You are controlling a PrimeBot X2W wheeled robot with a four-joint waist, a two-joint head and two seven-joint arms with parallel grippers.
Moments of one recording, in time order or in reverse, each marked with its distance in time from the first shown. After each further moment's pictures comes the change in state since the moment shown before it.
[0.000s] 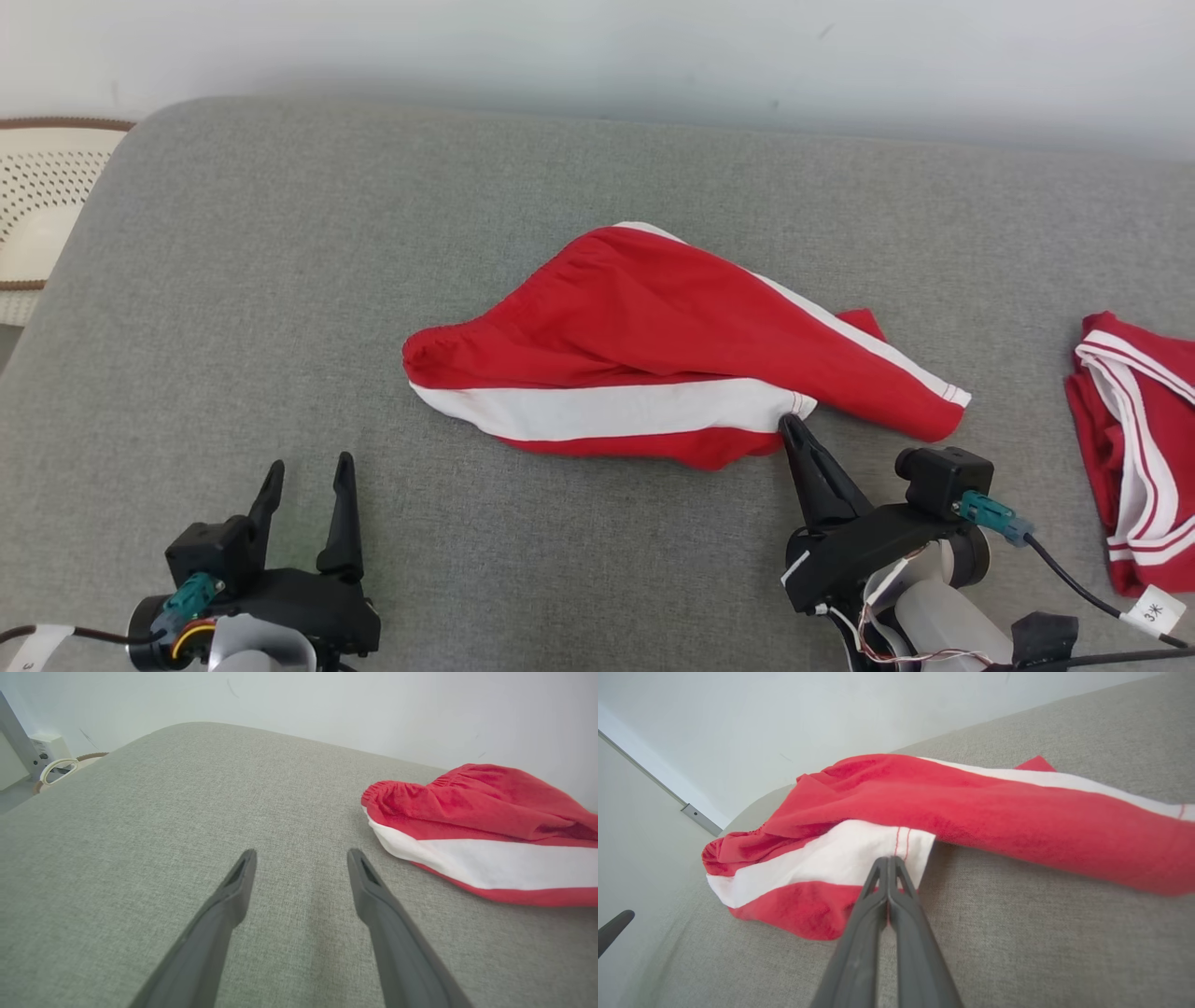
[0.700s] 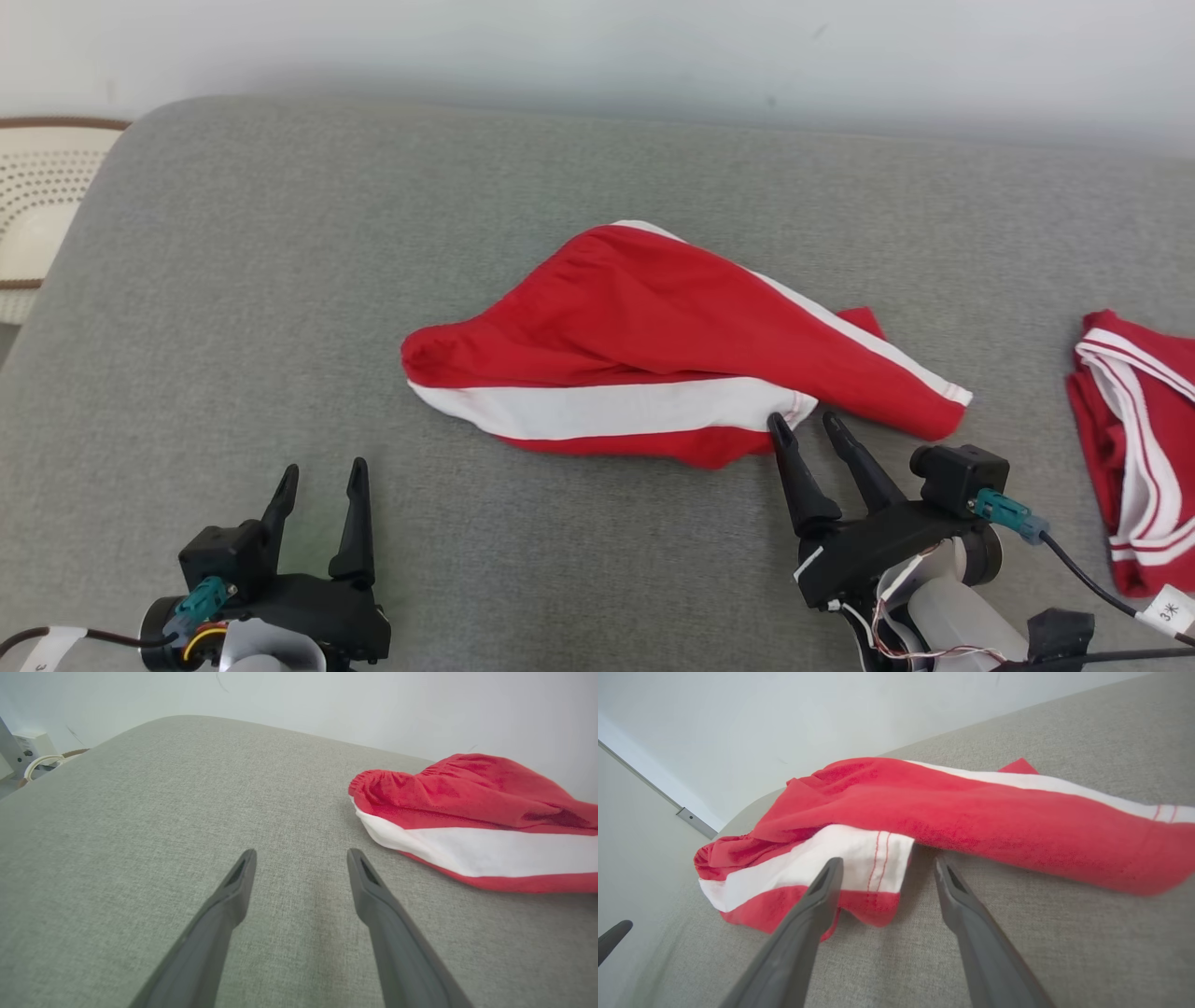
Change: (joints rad) left arm 0.010 -0.001 -0.024 -0.005 -0.004 -0.005 0.000; right arm 0.002 -0.022 0.003 -0.008 0.028 0.000 0.000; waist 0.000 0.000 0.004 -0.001
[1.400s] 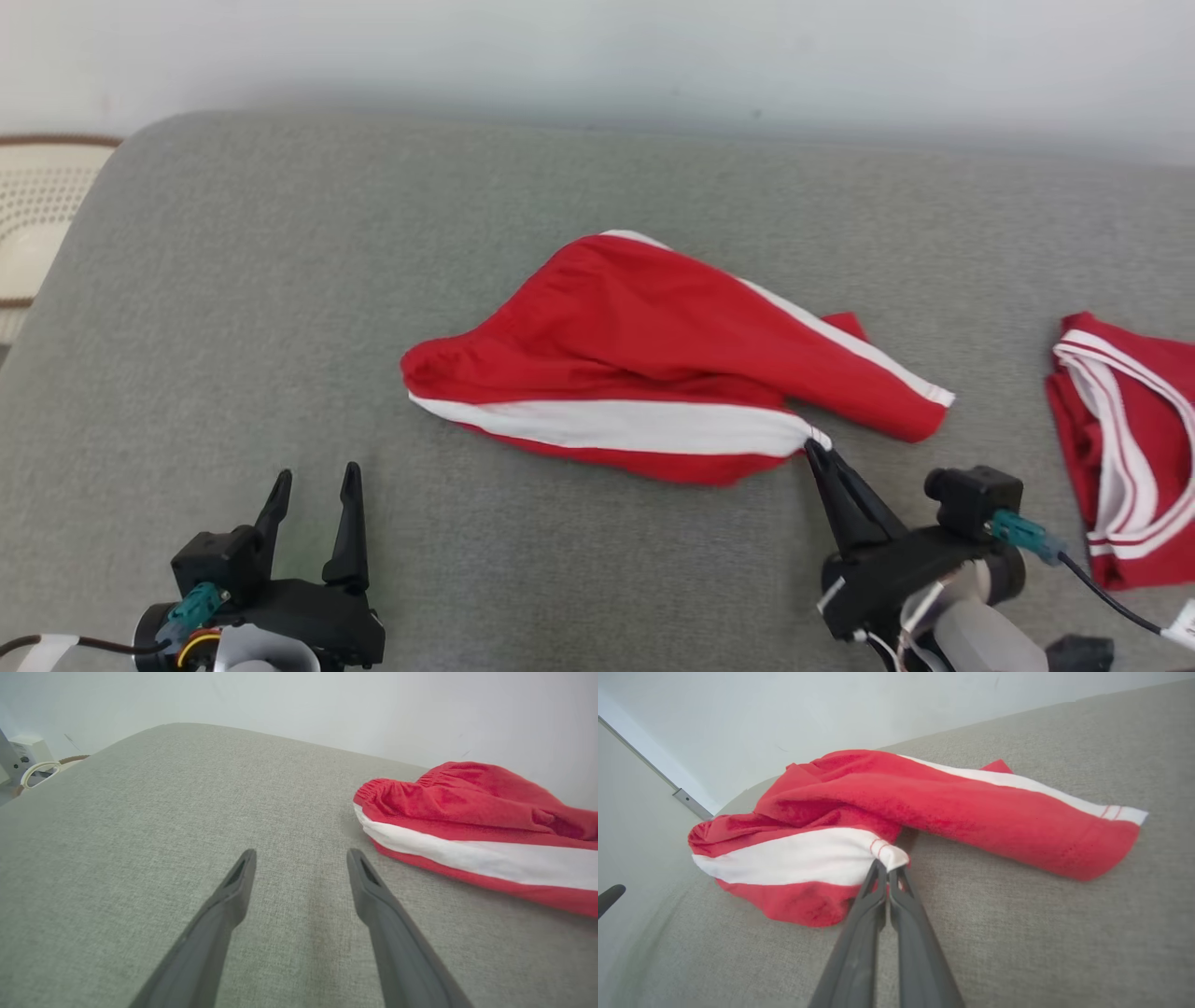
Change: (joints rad) left arm 0.010 0.001 0.020 -0.006 0.009 -0.006 0.000; right arm 0.030 -0.066 0.056 -0.039 0.017 0.000 0.000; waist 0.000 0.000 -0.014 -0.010
